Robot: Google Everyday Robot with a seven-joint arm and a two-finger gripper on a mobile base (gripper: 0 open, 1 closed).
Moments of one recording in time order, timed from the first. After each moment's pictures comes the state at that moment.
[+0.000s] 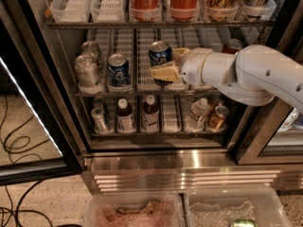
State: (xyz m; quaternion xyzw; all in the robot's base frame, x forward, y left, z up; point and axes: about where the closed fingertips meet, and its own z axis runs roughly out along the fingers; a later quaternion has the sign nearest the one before) arm 0.652 -0.053 0.899 -0.39 0.68 0.17 0.59
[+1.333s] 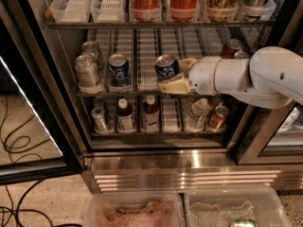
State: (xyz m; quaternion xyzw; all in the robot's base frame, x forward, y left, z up) arm 0.617 -0.058 0.877 -0.46 0.67 0.18 0.55
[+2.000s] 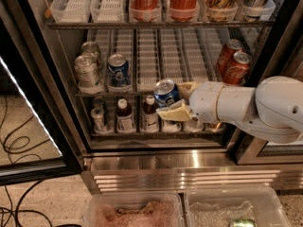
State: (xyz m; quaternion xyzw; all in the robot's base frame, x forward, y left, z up) arm 0.547 -0.055 0.850 -0.48 0.67 0.16 0.54
